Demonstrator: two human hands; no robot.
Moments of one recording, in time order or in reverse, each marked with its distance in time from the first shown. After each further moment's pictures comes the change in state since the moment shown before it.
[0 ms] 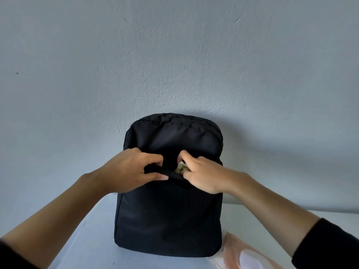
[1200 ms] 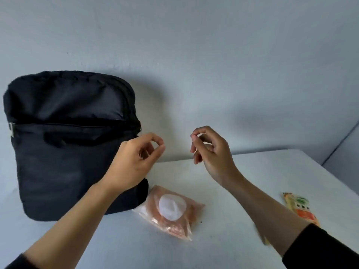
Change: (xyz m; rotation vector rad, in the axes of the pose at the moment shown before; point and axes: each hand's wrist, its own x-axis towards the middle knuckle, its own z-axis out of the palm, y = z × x) left_hand 0.054 0.207 0.112 -0.640 0.239 -0.068; right_hand -0.184 0.147 0.029 0.708 0.837 0.108
